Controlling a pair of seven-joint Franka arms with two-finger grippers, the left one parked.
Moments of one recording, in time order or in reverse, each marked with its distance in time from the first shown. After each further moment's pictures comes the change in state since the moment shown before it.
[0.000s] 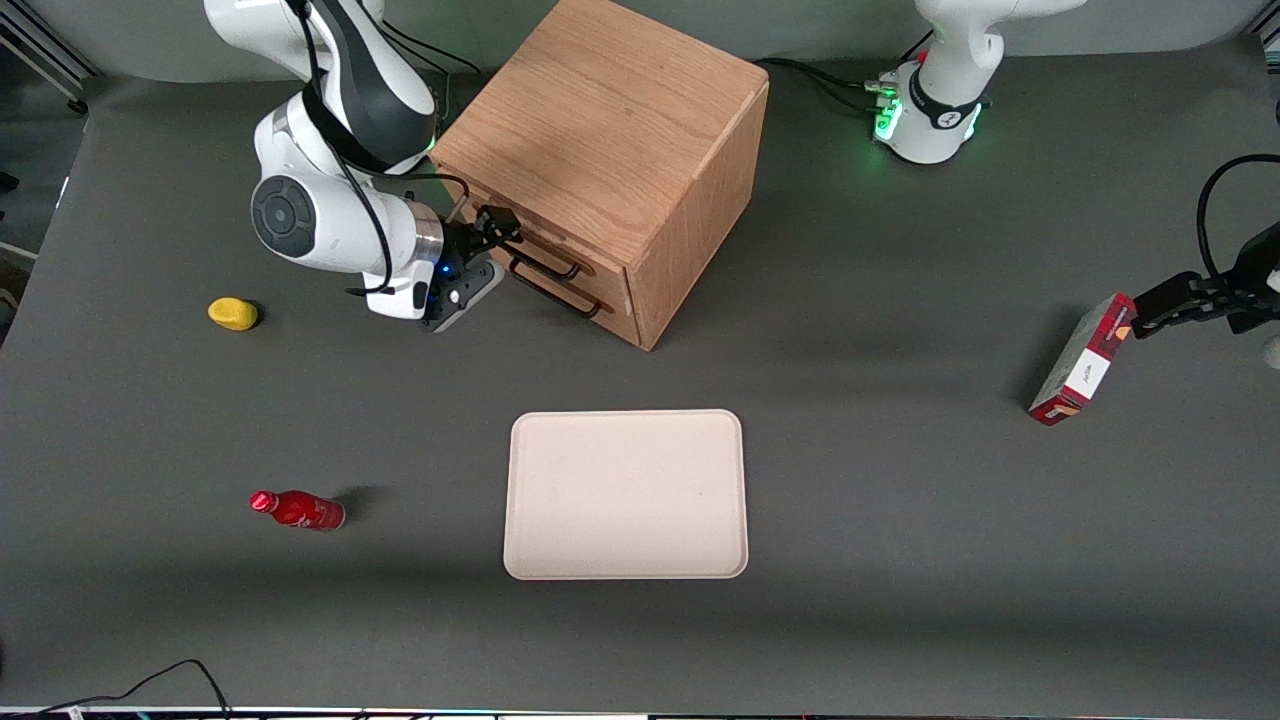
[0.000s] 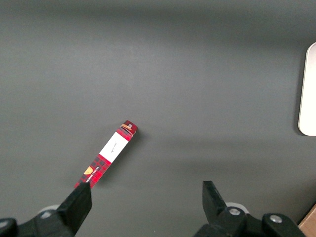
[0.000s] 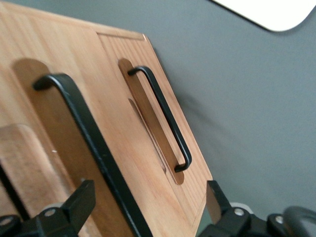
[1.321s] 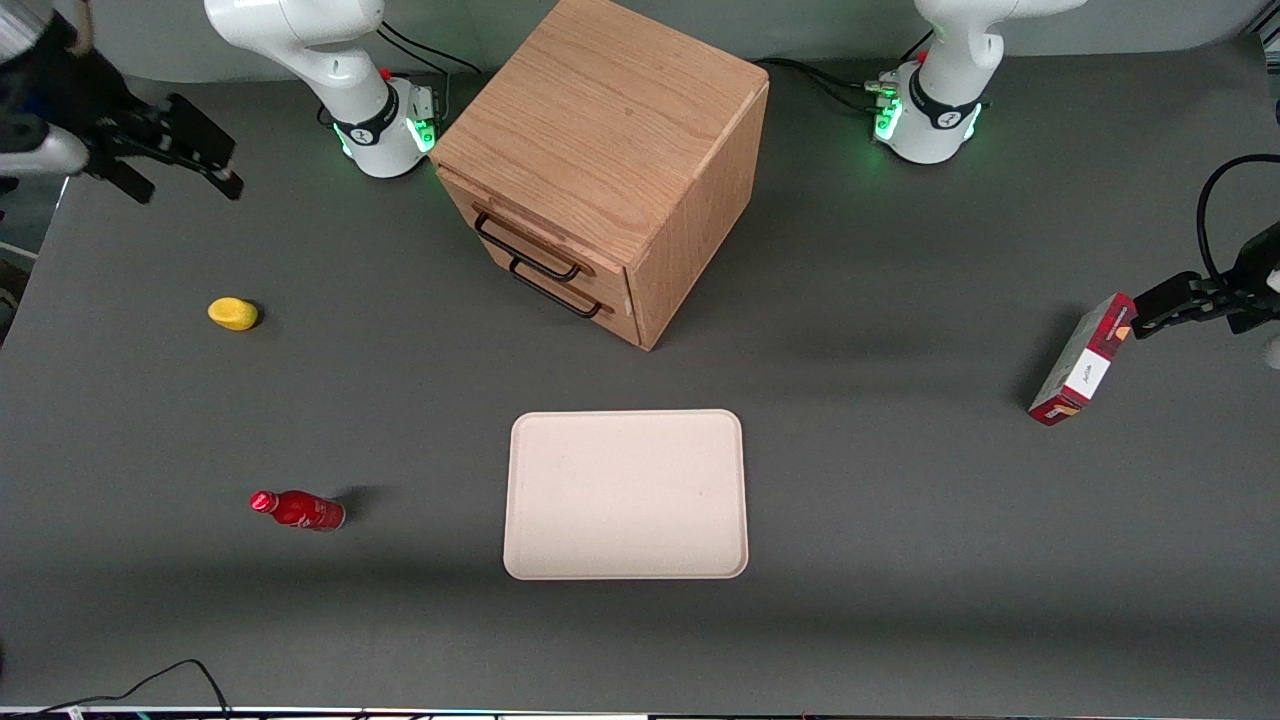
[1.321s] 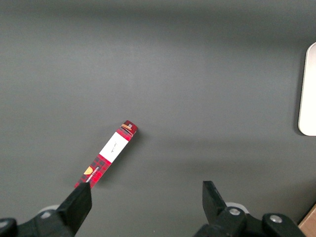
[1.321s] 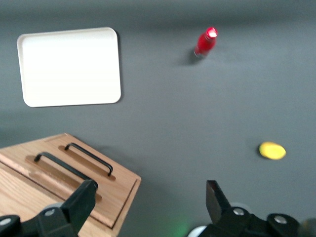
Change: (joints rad) arm -0.028 -0.218 -0.258 0.523 -0.367 -0.463 0.501
